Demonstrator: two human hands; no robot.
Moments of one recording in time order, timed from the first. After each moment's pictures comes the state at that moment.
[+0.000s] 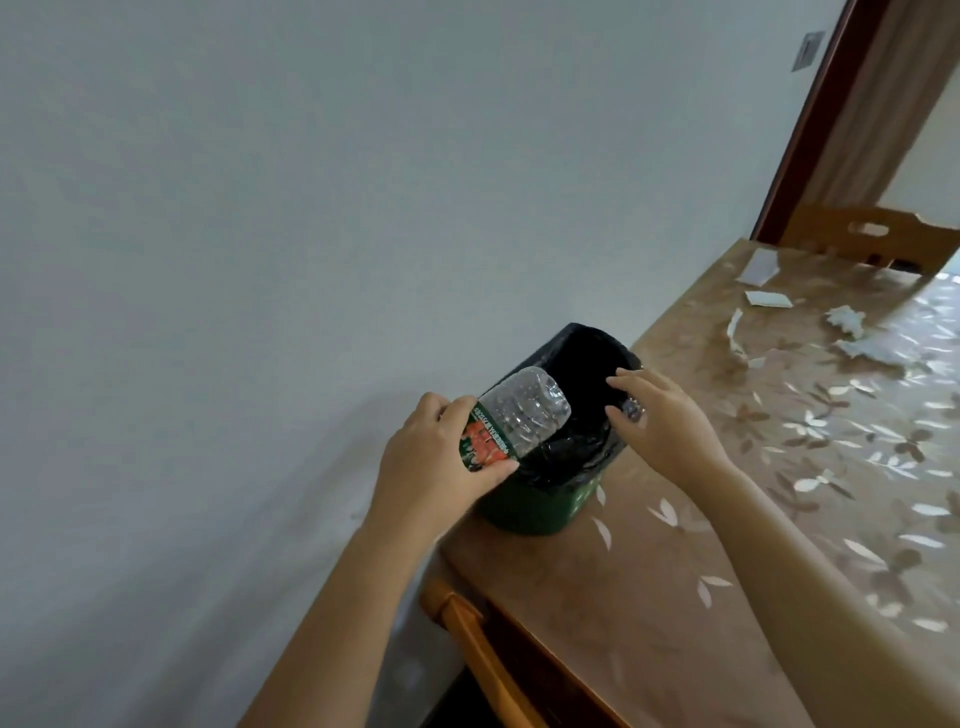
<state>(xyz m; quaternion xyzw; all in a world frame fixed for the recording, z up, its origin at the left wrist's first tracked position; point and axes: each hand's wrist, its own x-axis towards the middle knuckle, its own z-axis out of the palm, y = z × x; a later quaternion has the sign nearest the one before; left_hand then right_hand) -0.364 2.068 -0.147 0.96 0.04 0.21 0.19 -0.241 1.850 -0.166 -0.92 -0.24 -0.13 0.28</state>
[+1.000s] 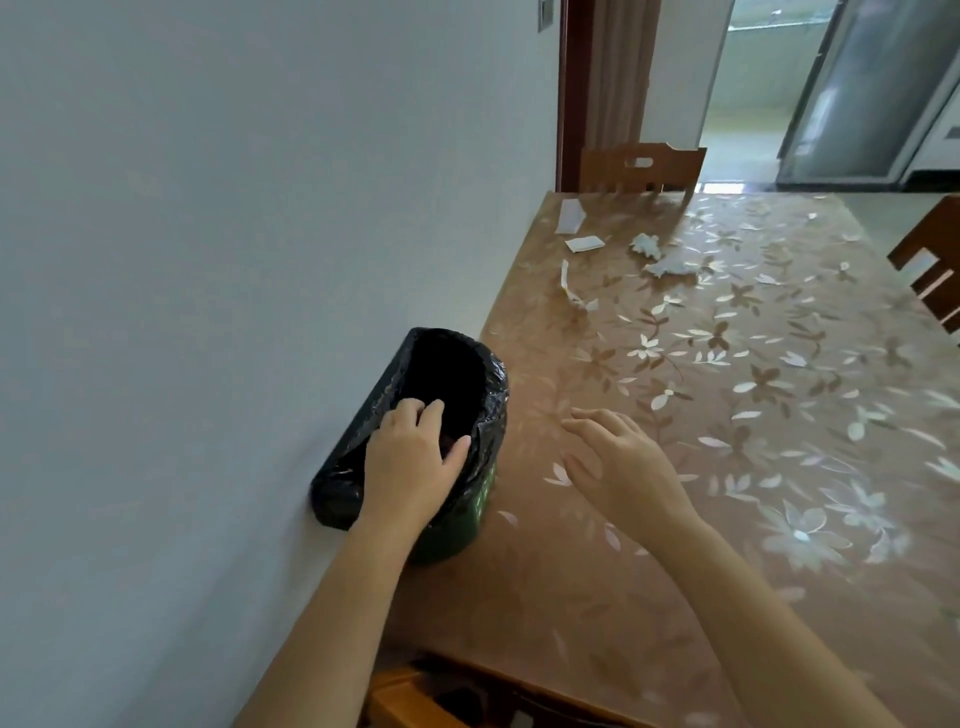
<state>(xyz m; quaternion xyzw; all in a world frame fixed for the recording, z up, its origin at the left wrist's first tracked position) -0.254 2.003 -0.184 0.97 -0.12 0.15 0.14 -0.295 1.792 -0.186 -0.95 -0.07 -0.16 0.26</state>
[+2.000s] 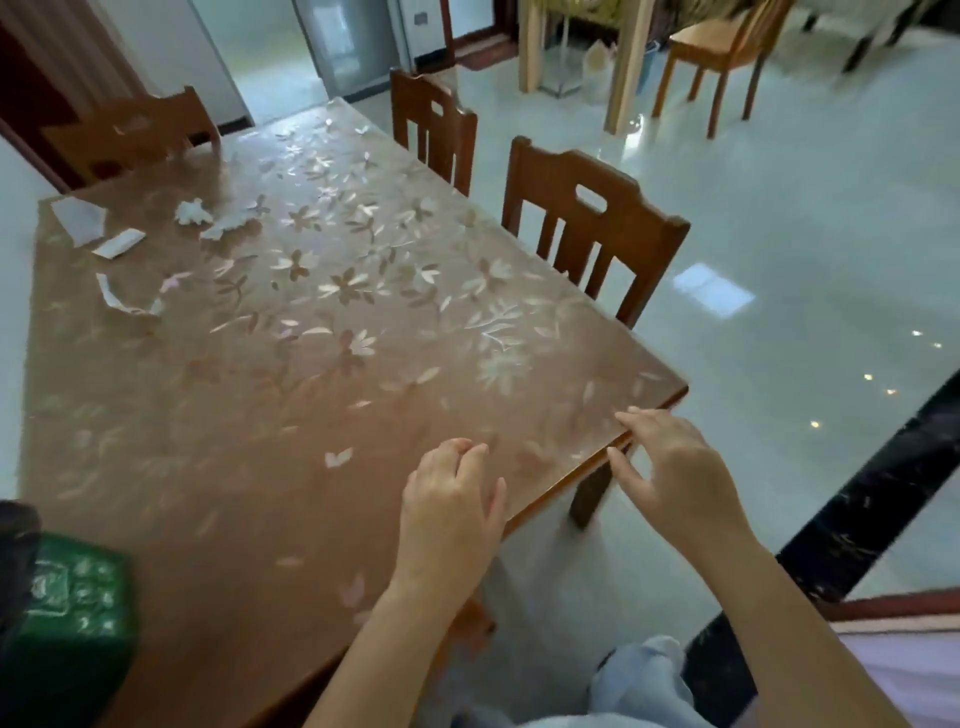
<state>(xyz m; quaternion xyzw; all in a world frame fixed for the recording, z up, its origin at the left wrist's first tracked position) -0.466 1.731 -0.249 0.82 -0.52 -0.01 0.24 -0.625 1.604 -0.245 -0.86 0.43 -0.18 0.20</state>
